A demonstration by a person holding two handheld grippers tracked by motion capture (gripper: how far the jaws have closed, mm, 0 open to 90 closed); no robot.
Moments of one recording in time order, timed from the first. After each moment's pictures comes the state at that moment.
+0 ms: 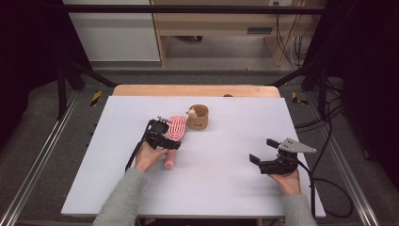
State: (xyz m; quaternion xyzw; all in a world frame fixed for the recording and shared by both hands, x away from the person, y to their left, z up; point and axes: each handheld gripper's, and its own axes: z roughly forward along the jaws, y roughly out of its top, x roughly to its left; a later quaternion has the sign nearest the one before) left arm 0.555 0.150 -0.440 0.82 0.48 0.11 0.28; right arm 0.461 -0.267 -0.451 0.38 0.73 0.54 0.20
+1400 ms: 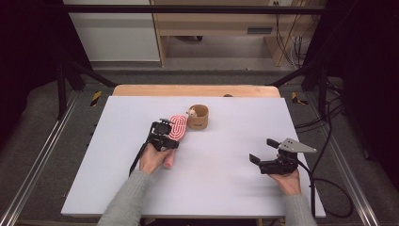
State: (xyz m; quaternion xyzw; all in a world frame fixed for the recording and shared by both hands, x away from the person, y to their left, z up) left arm 0.557 0.139 -0.449 0.81 0.52 0.10 0.25; right arm 0.461 -0.267 -0.451 0.38 0.73 0.54 0.20
